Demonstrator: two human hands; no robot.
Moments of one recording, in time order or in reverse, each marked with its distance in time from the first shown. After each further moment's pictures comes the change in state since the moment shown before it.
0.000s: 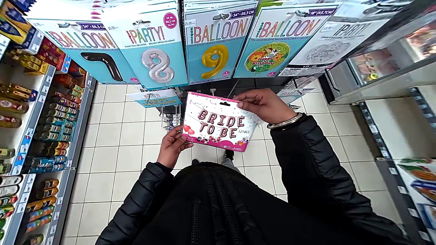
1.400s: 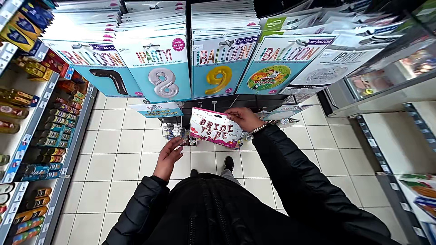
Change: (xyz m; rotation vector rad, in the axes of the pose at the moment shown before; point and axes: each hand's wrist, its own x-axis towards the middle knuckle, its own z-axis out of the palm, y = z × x) left_hand 0.009 -0.003 -0.025 0.239 0.190 -0.165; right_hand 0.050 0.097 0.026 -0.185 -0.005 0.082
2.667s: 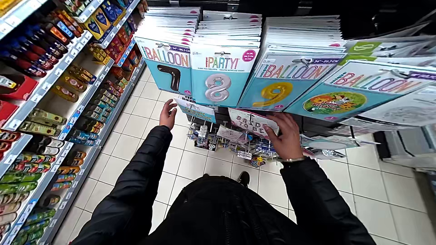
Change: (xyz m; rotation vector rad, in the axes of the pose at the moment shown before) left_hand 0.151 0.028 -0.165 0.471 0.374 0.443; right_hand 0.002 -0.022 0.021 -0.406 0.399 -0.181
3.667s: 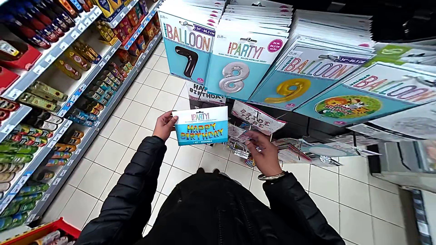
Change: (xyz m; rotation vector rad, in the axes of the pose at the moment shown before) left_hand -0.113 0.041 -0.032 -0.419 -0.049 -0.173; right_hand -0.056 -0.075 0.038 0.501 -0.172 0.171
